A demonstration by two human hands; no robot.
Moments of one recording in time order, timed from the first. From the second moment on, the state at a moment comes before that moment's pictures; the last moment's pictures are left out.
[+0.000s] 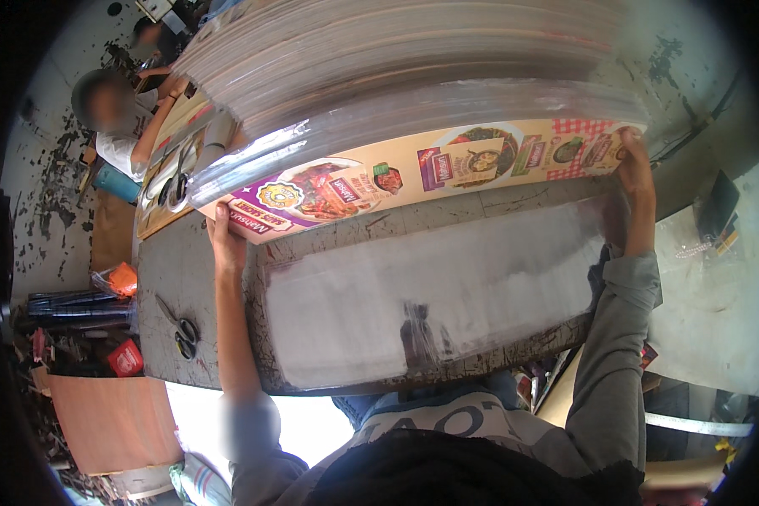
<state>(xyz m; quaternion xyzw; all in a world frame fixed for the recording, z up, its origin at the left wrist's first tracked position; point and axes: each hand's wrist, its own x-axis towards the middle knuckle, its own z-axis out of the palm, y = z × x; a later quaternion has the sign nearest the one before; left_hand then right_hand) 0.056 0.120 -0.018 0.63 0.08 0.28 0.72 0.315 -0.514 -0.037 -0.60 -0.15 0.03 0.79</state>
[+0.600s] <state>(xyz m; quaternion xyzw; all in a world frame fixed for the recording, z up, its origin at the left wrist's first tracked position) 0.054 0.119 -0.012 0.65 0.02 0.31 0.69 0.314 -0.518 -0.029 -0.50 -0.16 0.02 0.85</state>
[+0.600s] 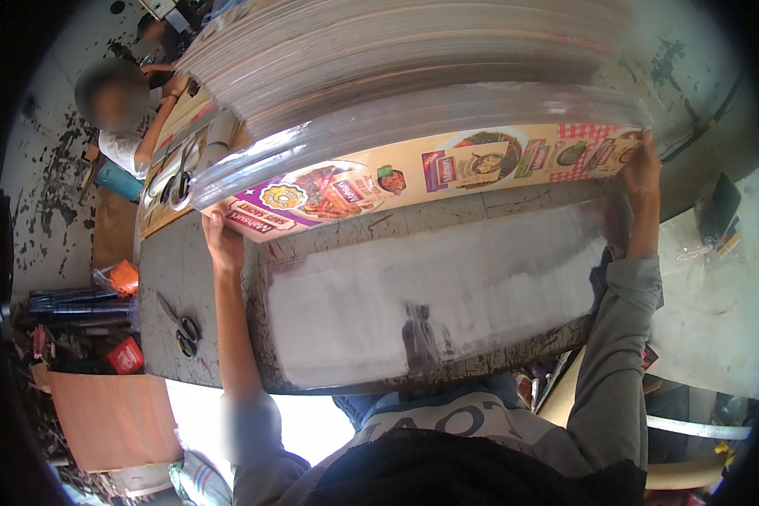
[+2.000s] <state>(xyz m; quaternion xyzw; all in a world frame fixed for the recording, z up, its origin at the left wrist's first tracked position) 0.046 0.121 0.010 0.61 0.02 0.23 0.76 0.297 -0.488 0.001 -0.45 -0.07 -0.02 0.89</state>
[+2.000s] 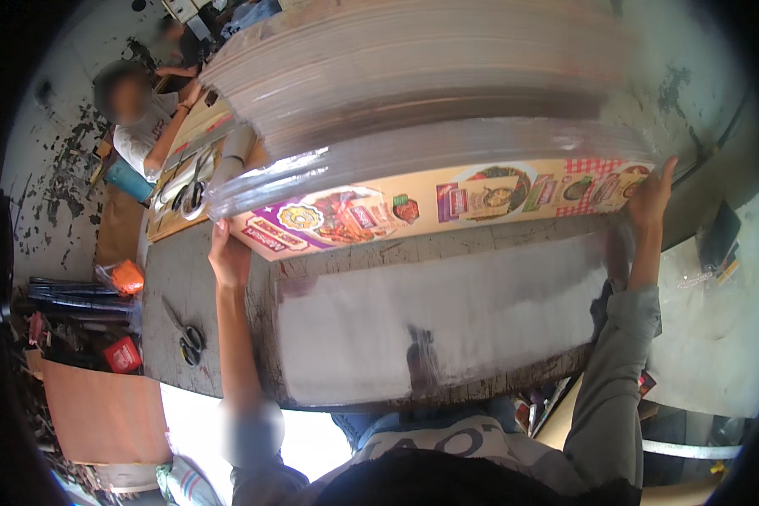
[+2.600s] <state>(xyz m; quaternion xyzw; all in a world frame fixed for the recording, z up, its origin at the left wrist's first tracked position) 0.045 0.103 0.016 0.63 0.05 0.26 0.73 0.286 -0.465 0.014 -0.48 -0.01 -0.09 0.87</state>
